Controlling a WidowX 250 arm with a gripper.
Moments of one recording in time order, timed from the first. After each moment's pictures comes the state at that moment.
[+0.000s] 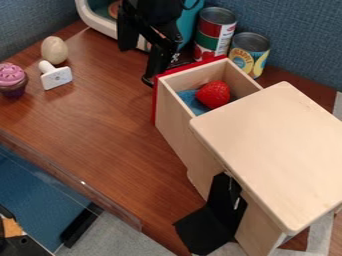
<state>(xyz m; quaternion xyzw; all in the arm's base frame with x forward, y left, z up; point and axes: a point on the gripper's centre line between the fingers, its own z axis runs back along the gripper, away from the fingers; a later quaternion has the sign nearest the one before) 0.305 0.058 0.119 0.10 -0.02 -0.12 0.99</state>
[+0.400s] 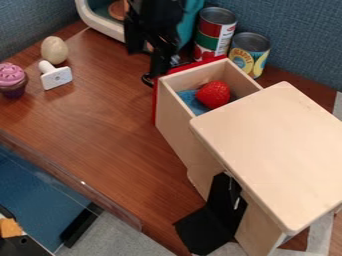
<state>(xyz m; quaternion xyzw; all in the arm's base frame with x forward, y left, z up) 0.325 0.080 0.106 0.08 -0.05 -0.15 0.98</state>
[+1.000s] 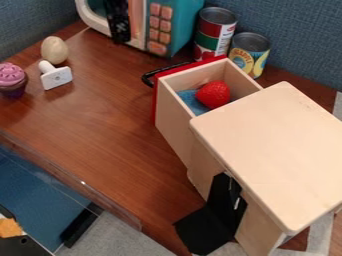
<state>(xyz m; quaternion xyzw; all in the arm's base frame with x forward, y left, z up) 0.373 0.160 0.099 0.05 -0.15 -0.37 0.91</state>
